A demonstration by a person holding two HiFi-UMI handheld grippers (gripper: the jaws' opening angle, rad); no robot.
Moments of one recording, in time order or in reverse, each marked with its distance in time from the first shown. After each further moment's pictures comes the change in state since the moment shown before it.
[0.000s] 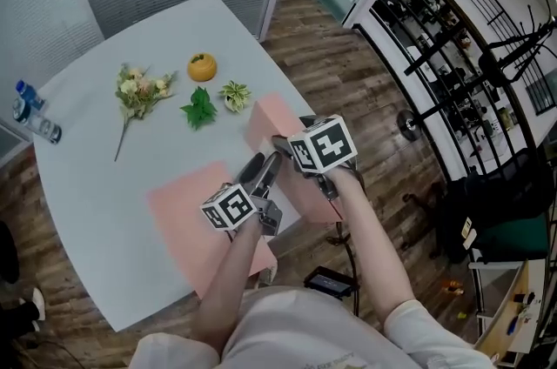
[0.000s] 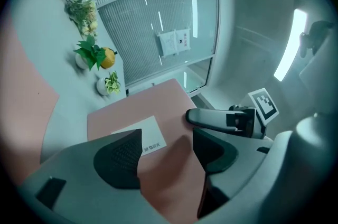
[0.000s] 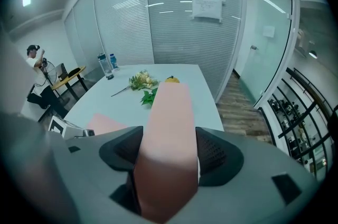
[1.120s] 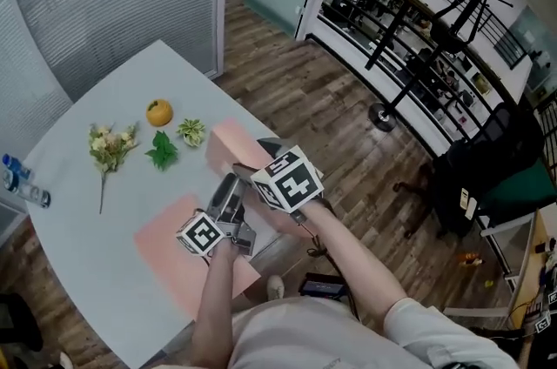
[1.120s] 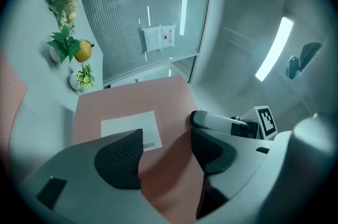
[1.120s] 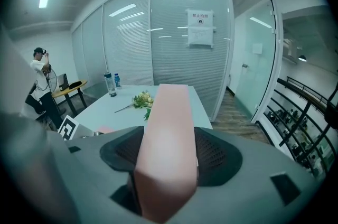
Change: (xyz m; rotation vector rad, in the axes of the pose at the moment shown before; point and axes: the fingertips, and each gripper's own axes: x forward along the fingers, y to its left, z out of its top) left arm 0.005 -0.056 -0.010 0.046 0.033 -0.178; right arm -0.069 0.007 -0.008 0.021 -0.259 -0.027
